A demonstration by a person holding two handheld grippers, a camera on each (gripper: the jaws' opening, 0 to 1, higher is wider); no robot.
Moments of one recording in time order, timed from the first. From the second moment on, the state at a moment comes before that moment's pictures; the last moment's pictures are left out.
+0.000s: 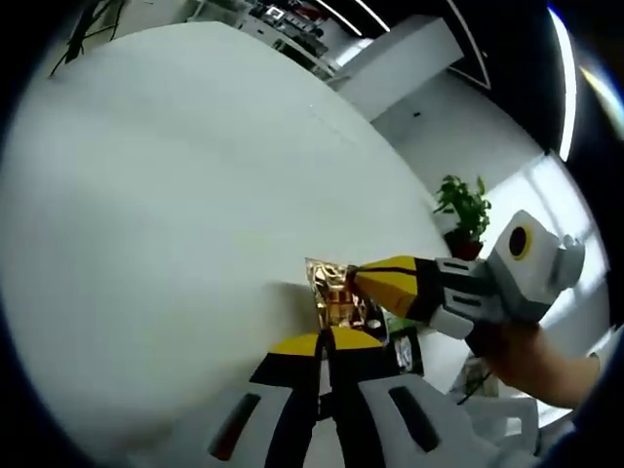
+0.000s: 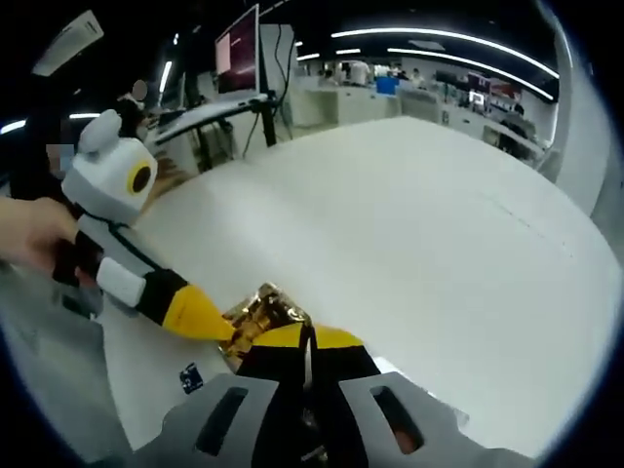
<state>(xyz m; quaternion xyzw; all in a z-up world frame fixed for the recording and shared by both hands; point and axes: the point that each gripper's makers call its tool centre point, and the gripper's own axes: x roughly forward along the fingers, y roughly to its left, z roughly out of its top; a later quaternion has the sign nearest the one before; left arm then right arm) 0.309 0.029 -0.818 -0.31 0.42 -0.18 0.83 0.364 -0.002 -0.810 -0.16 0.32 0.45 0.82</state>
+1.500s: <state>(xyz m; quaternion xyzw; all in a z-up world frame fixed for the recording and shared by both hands) 0.347 0.019 -0.825 0.12 0.36 -0.31 0.87 0.368 -0.002 -0.830 -0.18 0.32 0.43 0.82</state>
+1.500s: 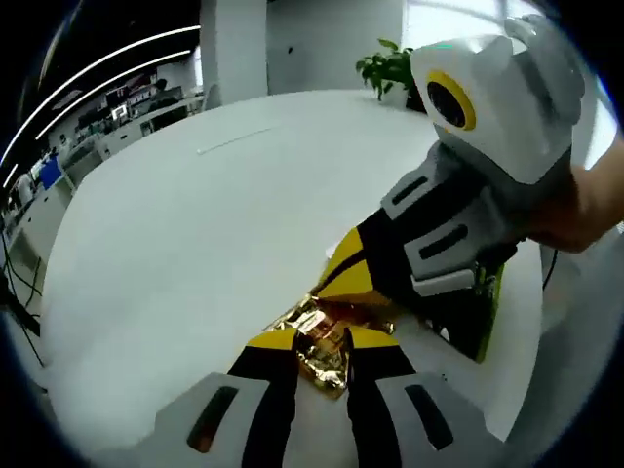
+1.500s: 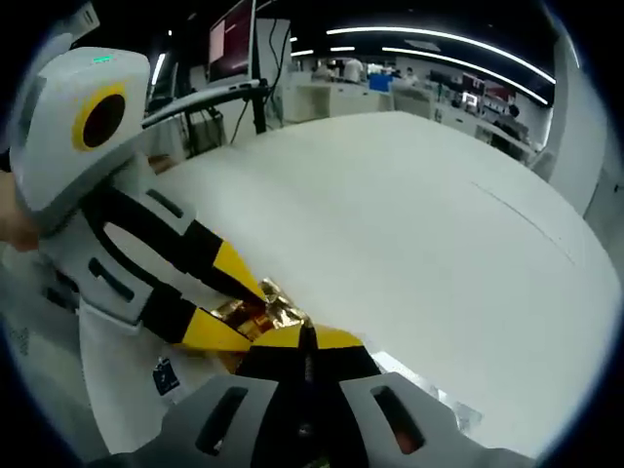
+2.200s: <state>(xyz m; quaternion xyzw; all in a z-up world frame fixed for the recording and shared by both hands) 0.345 0.018 -0.827 0.11 0.36 -0.30 0.87 0.377 -0.002 -0.809 -0.17 0.28 0.44 0.84</state>
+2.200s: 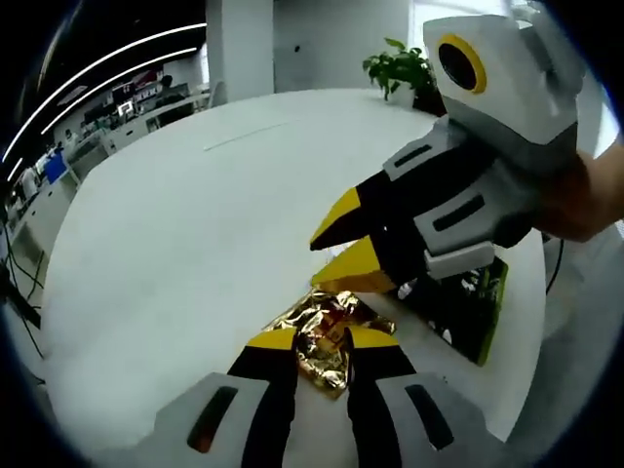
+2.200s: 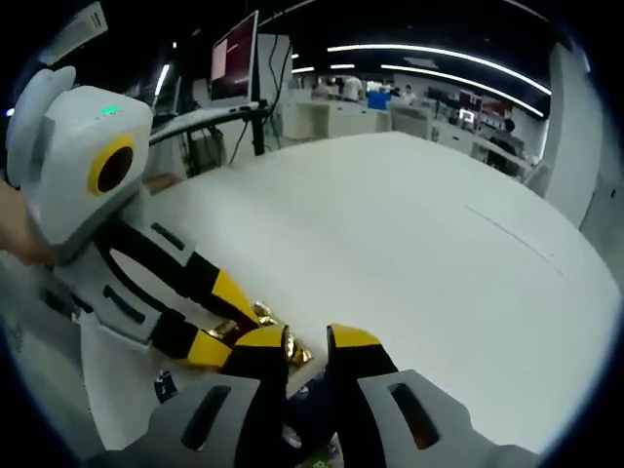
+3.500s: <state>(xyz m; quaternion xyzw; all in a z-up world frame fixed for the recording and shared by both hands) 0.346 0.018 -0.817 0.10 0.37 -0.29 0.88 0.372 -0.006 -0.796 -0.16 0.27 0.44 0.84</state>
